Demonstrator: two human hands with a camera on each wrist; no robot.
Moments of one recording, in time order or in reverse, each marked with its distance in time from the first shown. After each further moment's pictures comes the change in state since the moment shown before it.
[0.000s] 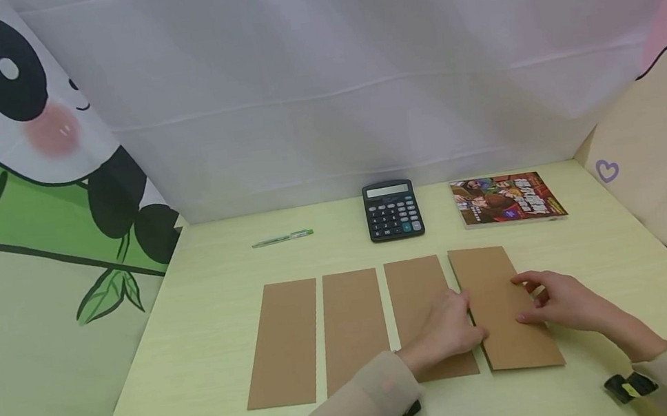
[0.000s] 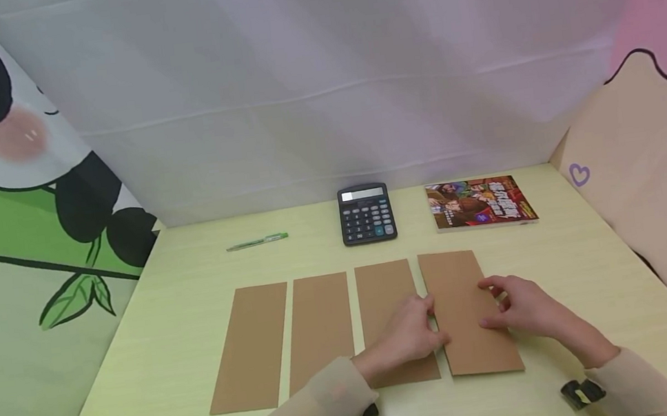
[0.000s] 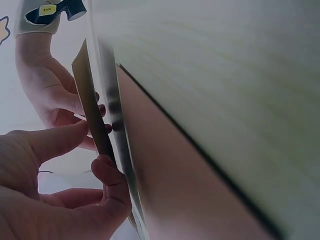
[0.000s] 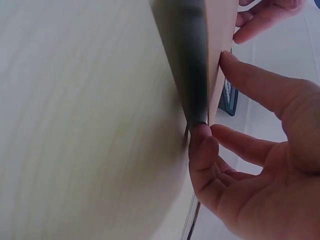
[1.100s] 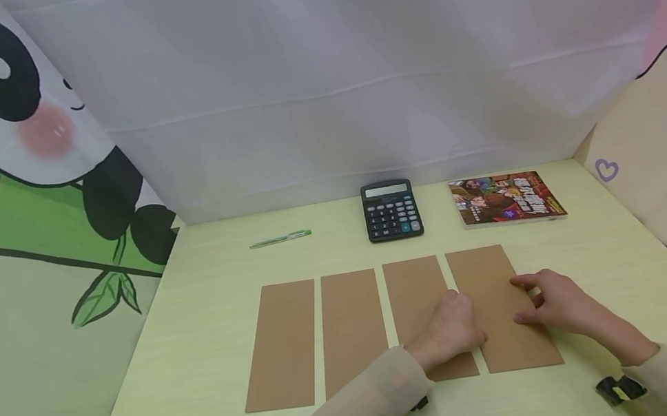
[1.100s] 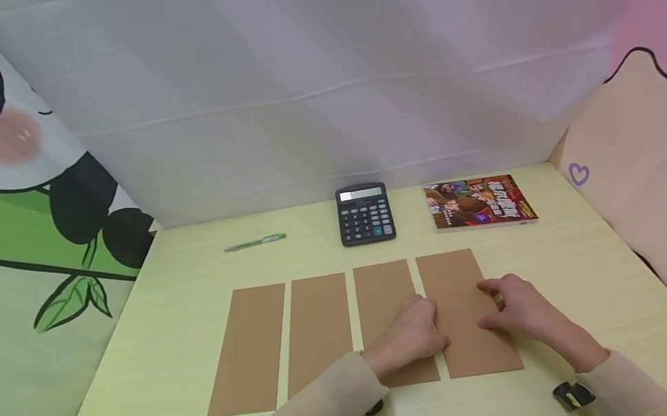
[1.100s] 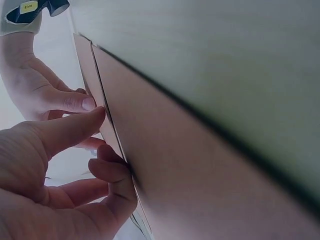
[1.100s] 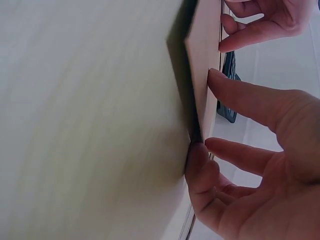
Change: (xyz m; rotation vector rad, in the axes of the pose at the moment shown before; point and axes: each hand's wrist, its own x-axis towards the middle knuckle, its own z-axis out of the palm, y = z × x) left_hand 0.015 0.004 0.010 0.197 -0.038 -0.019; right_hand 0.006 -0.004 0.005 -0.078 0.039 0.062
